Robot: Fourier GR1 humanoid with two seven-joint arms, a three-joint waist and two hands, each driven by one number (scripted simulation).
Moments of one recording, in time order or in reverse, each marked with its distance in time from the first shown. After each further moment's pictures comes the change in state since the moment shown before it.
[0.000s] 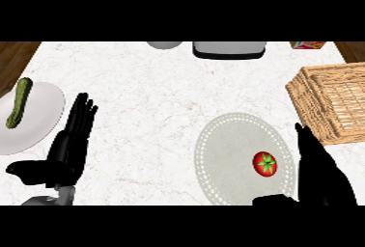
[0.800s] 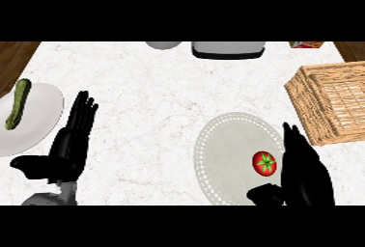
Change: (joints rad) left arm -0.011 -0.051 0.053 0.033 -0.043 -0.048 0.010; right arm 0.001 0.035 -0.023 0.152 0.058 -0.033 -0.069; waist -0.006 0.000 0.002
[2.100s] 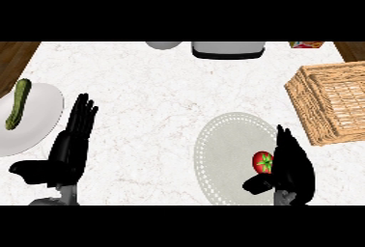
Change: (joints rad) left arm 0.041 -0.095 0.081 -0.030 -0.107 -0.092 0.032; right arm -0.013 0.002 -0.067 0.228 -0.027 -0.141 -0.046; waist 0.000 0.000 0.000
